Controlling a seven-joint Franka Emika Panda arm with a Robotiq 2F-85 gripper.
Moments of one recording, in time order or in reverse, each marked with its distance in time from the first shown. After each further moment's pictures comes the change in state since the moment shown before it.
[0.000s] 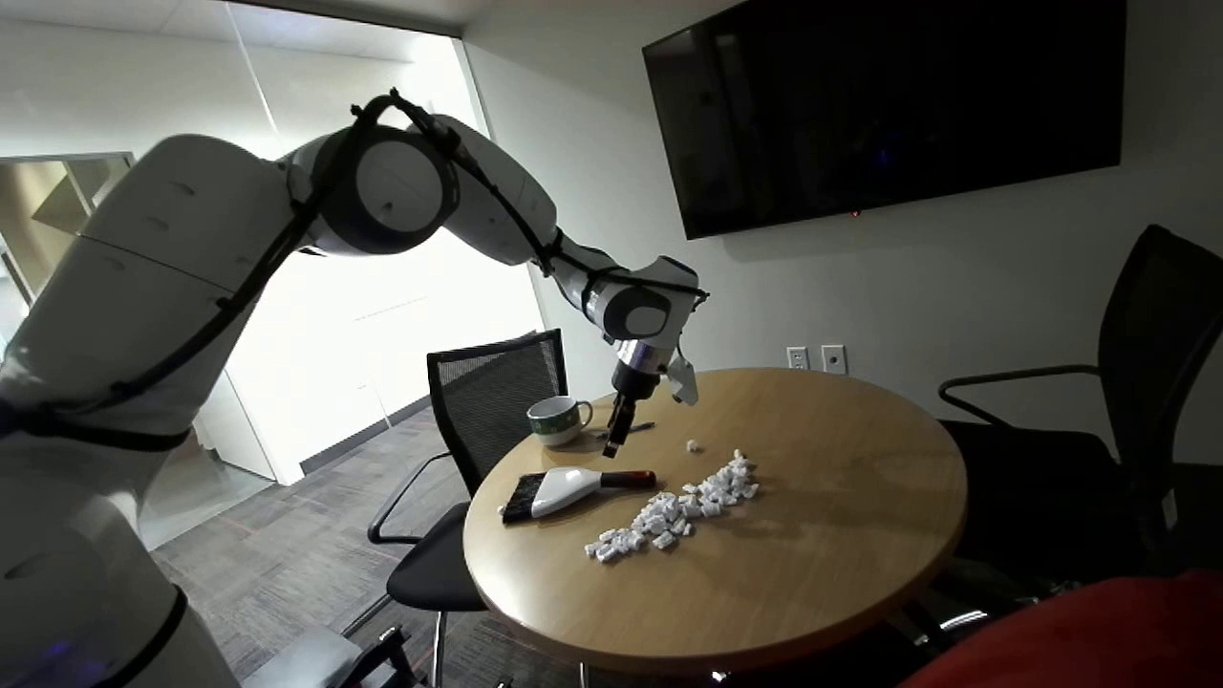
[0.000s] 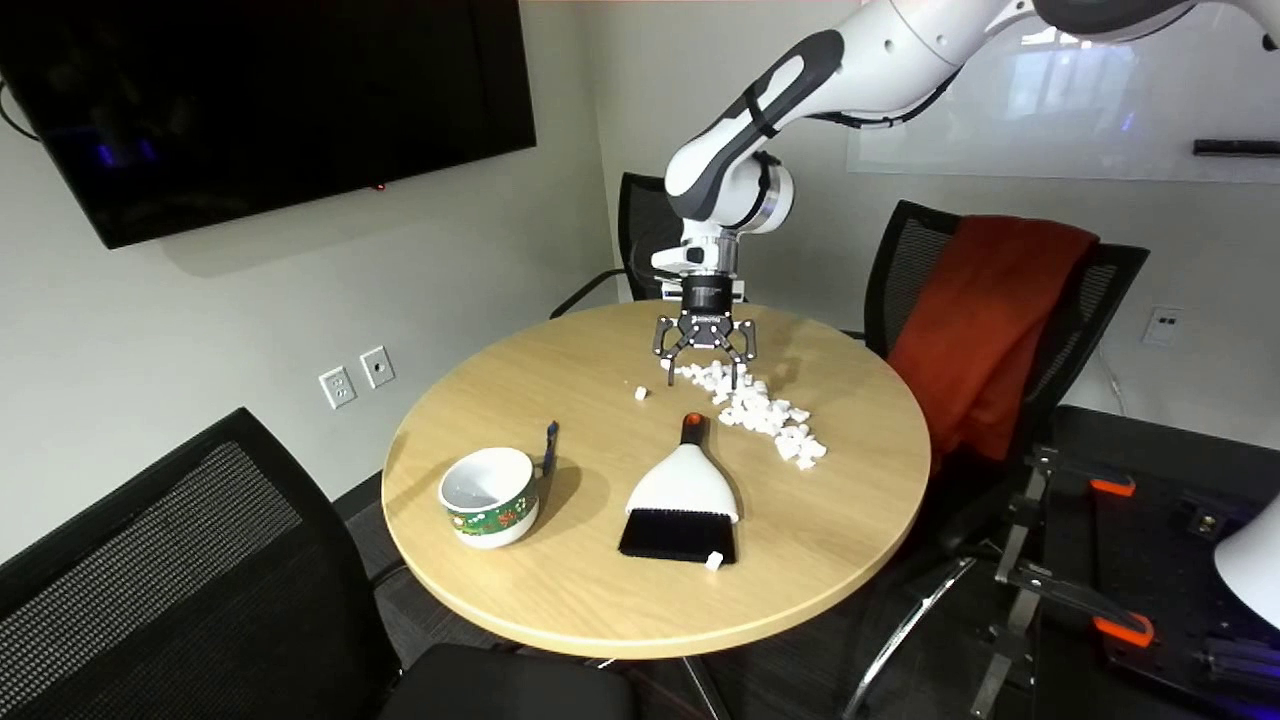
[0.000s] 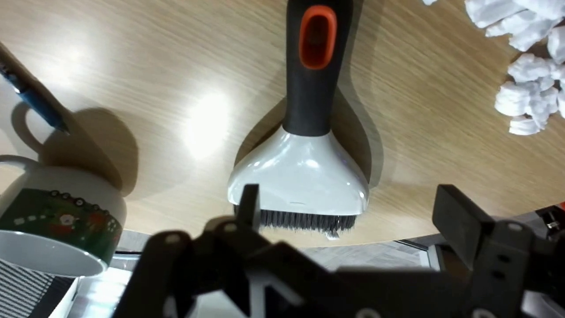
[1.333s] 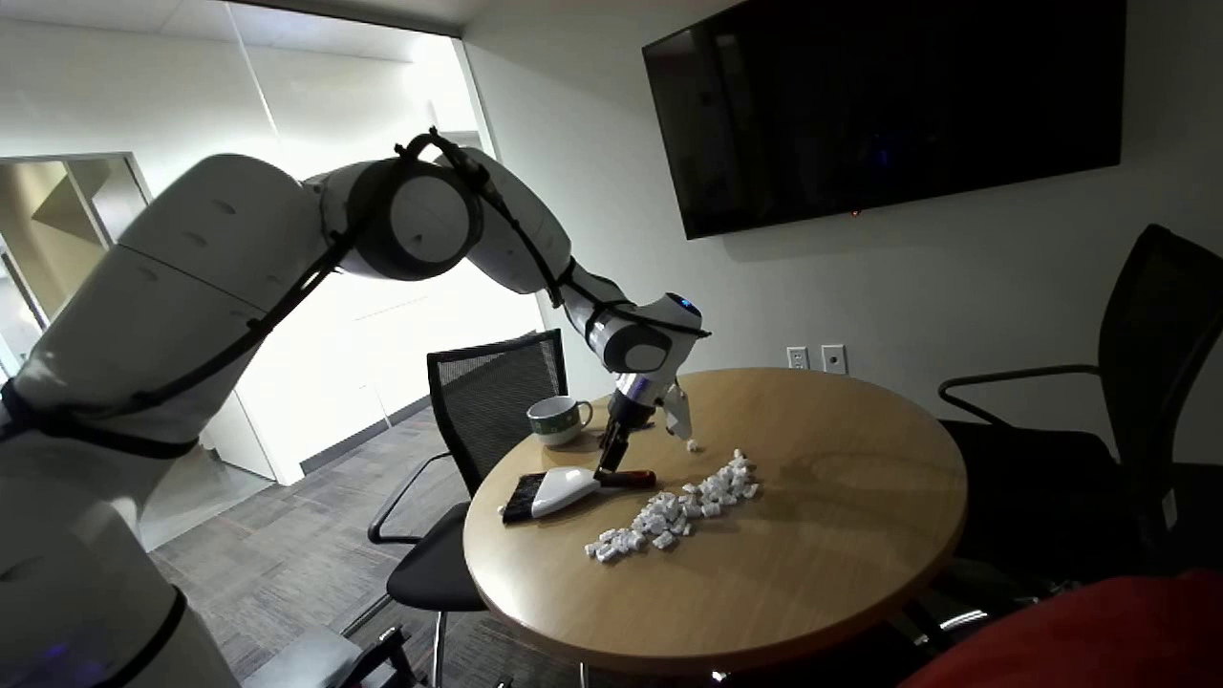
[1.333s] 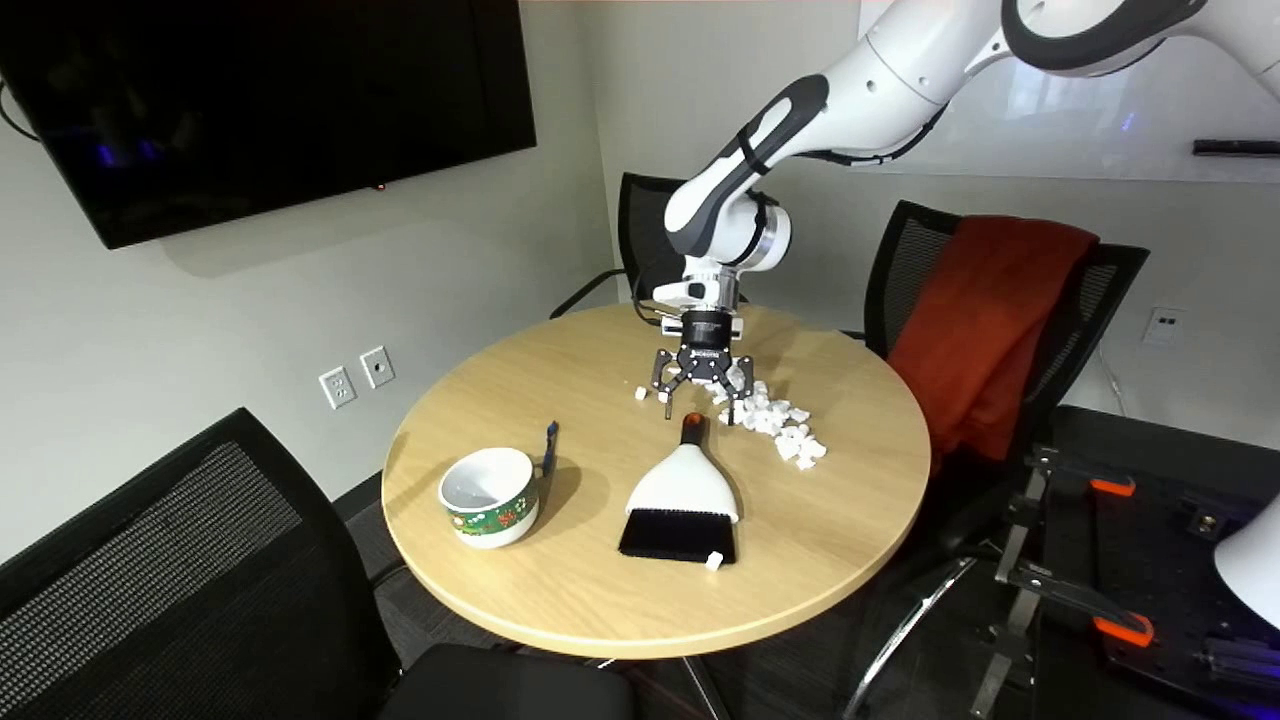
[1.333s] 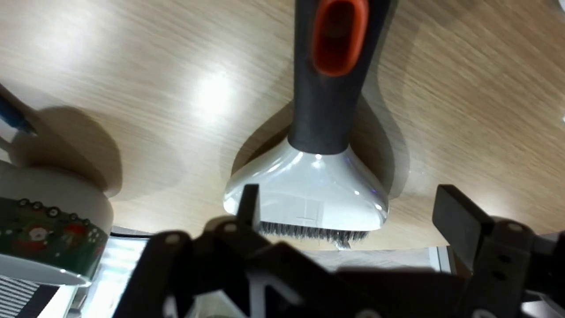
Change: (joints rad) arm -0.016 0.092 0.038 0.005 0.068 0.033 -0.062
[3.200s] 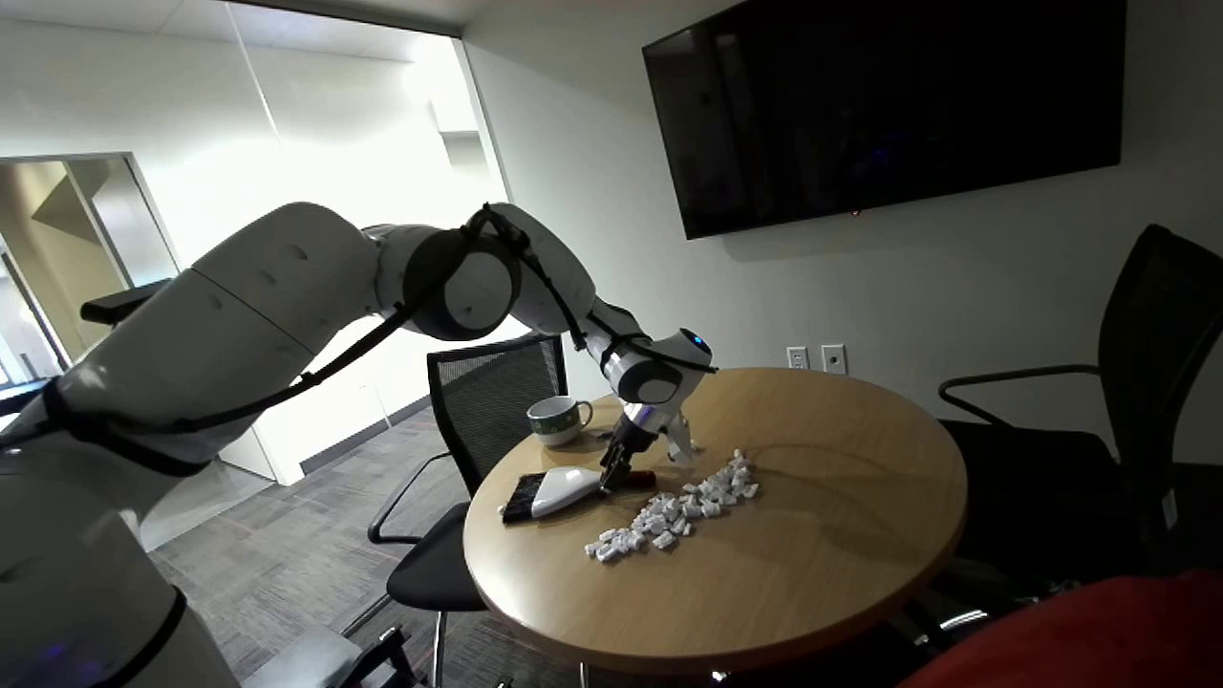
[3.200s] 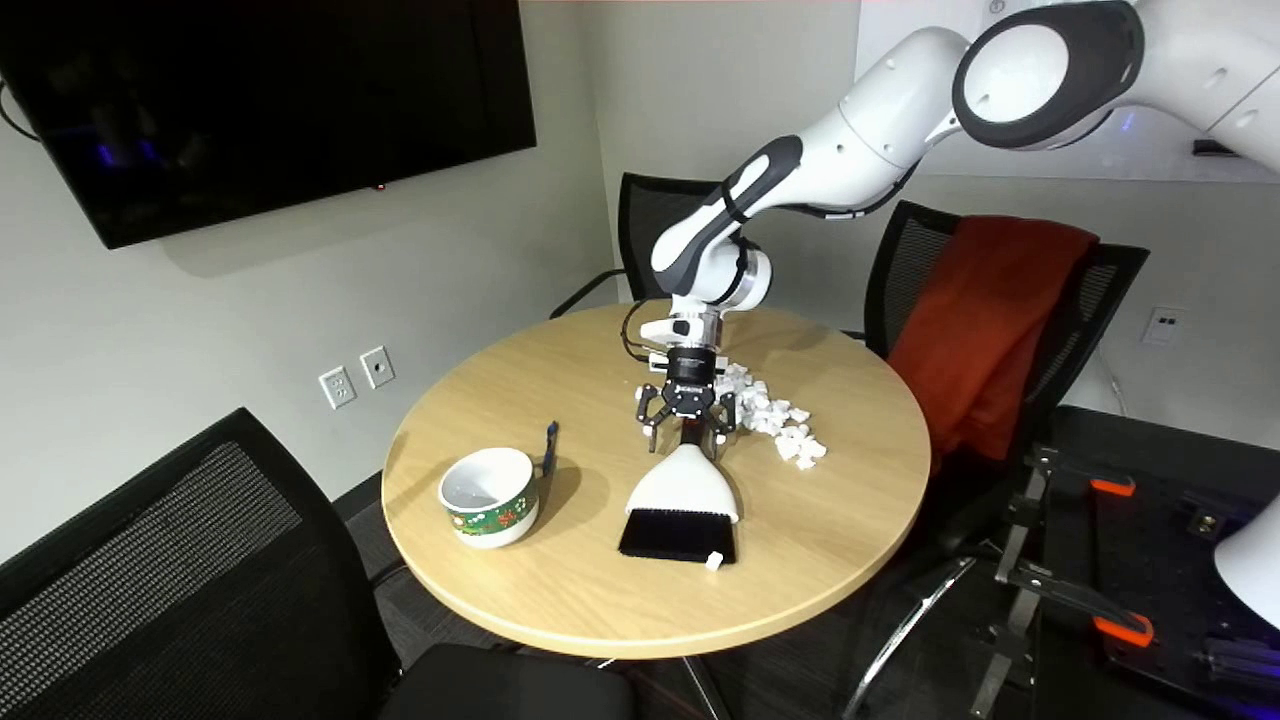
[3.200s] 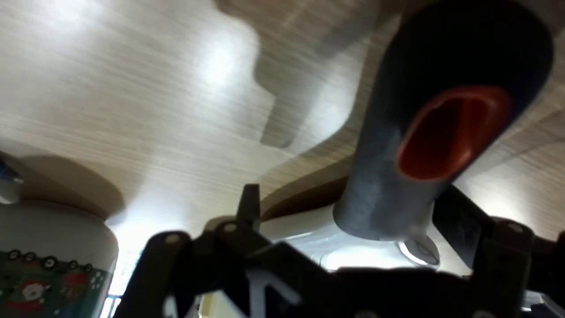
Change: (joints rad) arm -0.003 0.207 0.039 0.197 0.011 -0.042 0.005
